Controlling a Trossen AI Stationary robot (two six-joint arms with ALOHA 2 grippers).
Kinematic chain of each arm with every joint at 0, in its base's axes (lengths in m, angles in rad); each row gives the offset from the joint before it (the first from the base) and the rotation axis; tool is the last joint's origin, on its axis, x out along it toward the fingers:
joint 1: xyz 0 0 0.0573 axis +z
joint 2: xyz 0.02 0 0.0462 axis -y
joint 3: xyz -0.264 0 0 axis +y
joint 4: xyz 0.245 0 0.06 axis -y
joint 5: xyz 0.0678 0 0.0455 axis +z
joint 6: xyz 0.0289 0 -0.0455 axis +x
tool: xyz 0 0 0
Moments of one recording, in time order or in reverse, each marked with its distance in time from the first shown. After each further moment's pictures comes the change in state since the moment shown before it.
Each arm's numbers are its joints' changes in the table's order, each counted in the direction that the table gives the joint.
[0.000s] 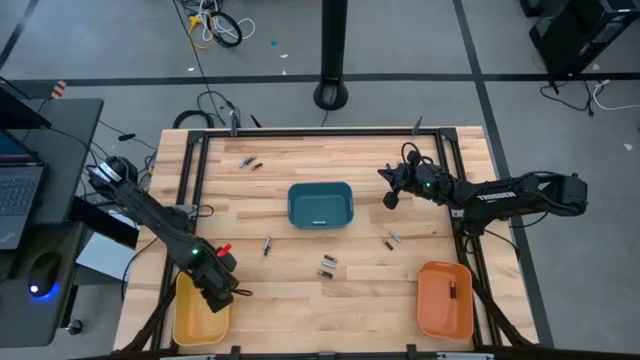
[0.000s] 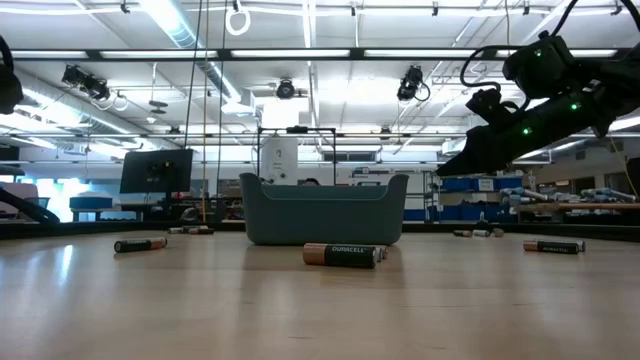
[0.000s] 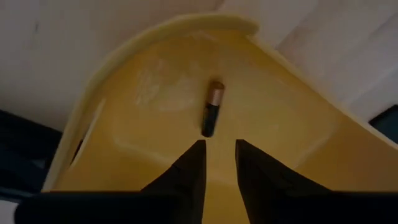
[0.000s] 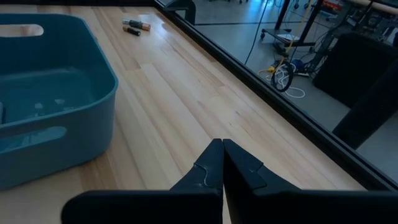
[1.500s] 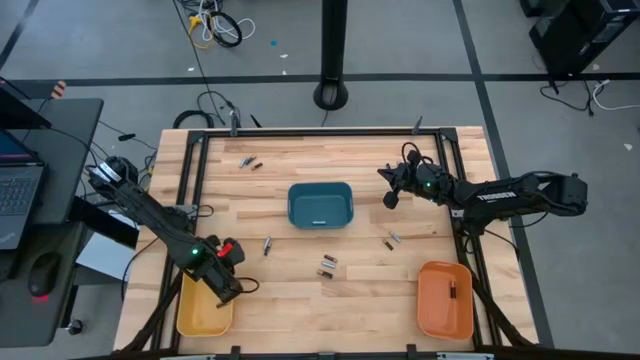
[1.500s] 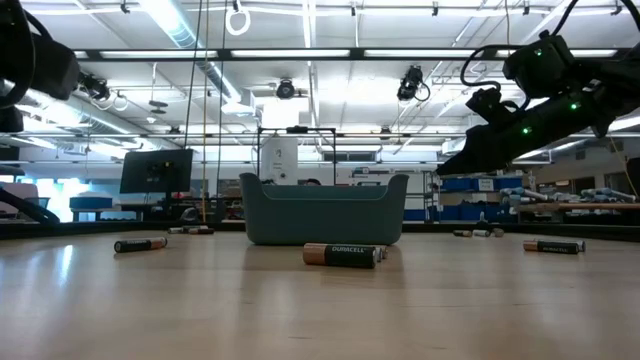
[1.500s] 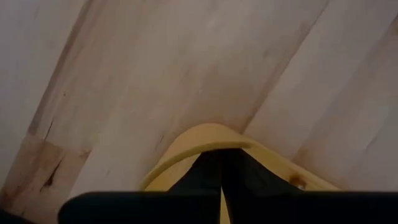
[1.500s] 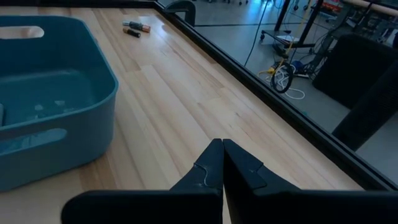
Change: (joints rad) left arm 0.001 0.000 0.000 0.004 0.419 0.147; right arm 0.000 0.000 0.000 0.006 0.000 -0.001
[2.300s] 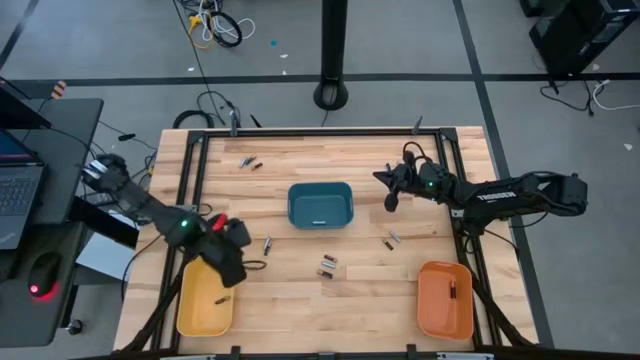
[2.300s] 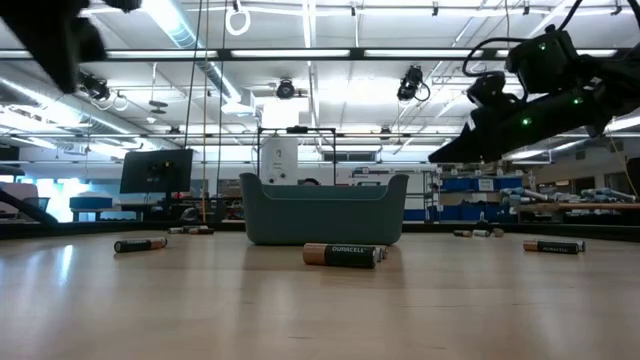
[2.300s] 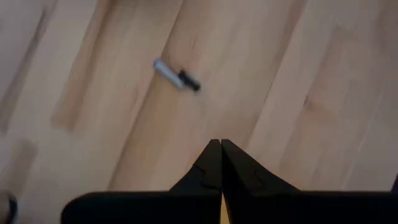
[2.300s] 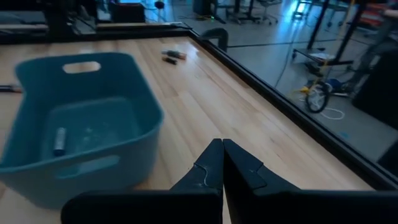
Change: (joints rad) left arm 0.195 0.102 -0.262 -0.200 0.129 0.382; right arm 0.002 0.000 0.000 0.080 0.150 0.032
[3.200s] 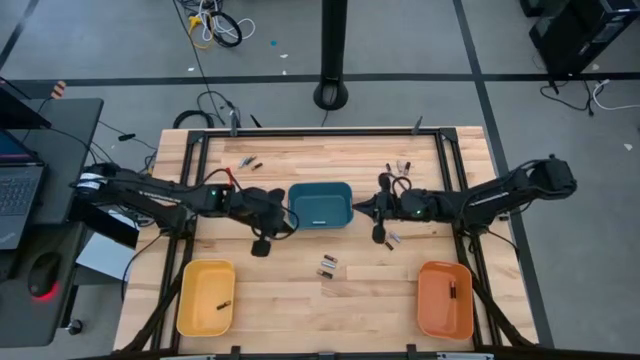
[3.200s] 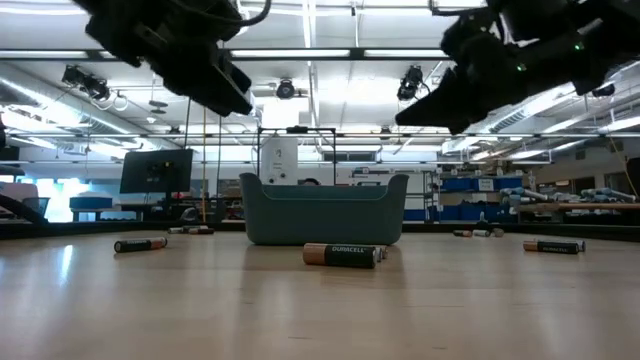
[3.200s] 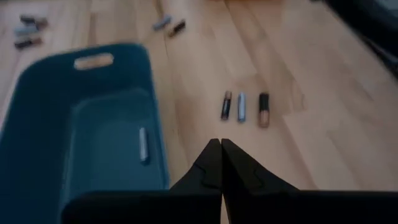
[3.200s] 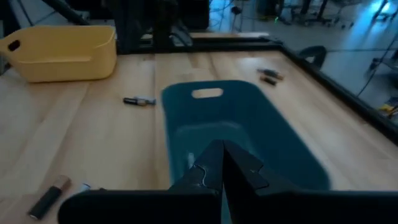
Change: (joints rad) left arm 0.486 0.003 0.335 0.985 -0.348 1.004; right arm 0.465 -0.158 -0.260 -0.155 -0.188 0.118
